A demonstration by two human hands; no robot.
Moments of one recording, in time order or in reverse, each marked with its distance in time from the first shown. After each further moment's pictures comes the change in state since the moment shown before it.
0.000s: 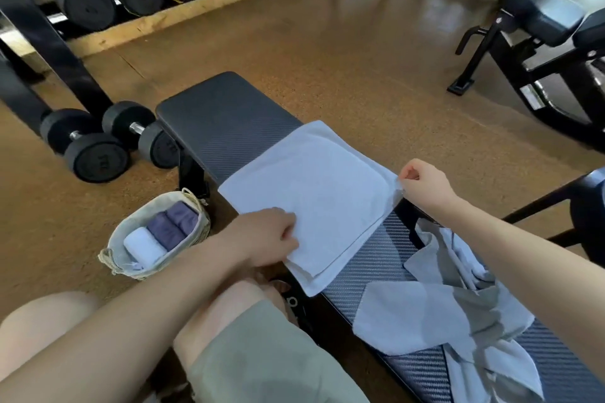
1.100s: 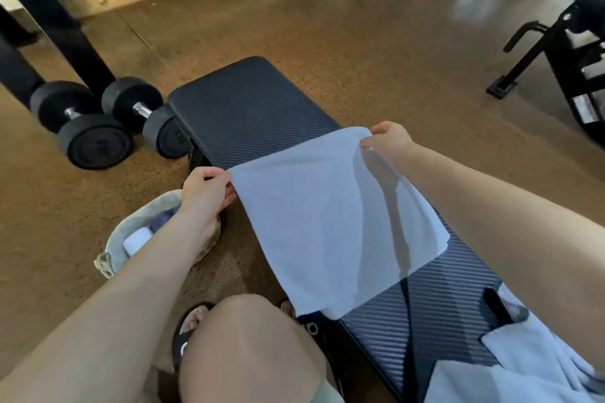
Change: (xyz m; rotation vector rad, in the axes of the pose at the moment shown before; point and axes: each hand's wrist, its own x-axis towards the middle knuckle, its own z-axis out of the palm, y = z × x) left_hand 0.071 -0.171 -0.023 -1.528 0.737 -0.748; right_hand 0.156 -0.146 0.108 0.128 -0.089 0.139
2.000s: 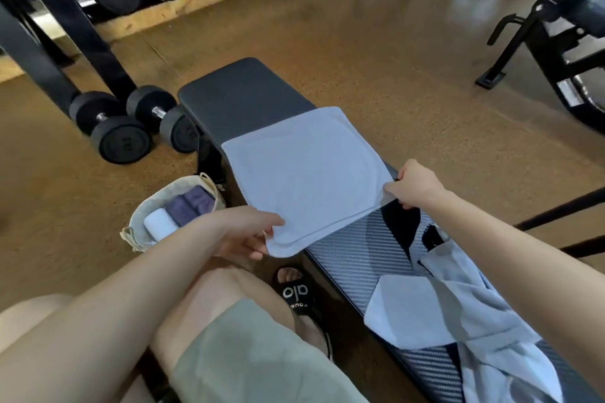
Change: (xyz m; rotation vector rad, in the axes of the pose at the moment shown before) left_hand -0.158 -0.036 0.006 0.730 -0.541 -0.353; right_hand -0.150 0.113 -0.069 -0.350 -0.070 0.000
